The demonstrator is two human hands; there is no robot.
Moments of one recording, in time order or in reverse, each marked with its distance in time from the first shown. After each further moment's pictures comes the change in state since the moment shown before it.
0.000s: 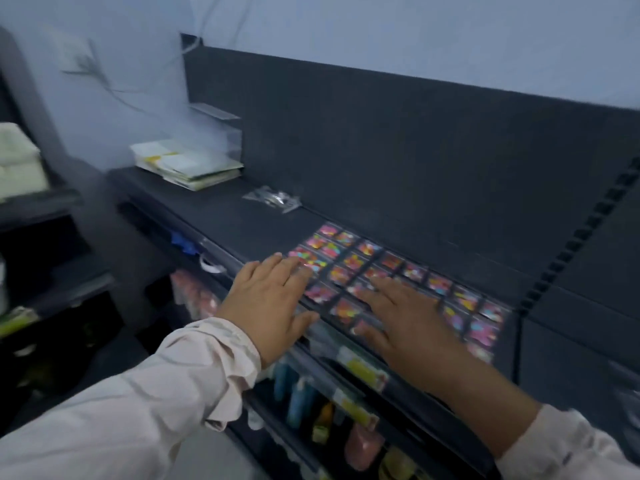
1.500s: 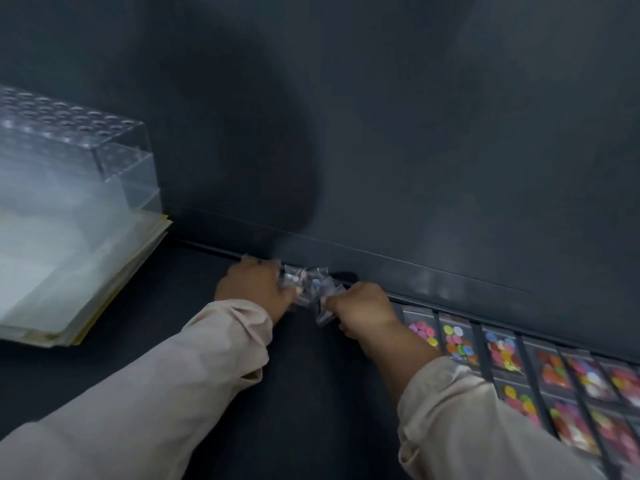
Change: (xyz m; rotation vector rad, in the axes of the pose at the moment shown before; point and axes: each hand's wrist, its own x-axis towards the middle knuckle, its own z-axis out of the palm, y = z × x) left_hand 0.439 -0.303 0.185 -0.294 -0.289 -0.051; right_hand 0.511 -0.006 0.105 0.905 0.127 1.123
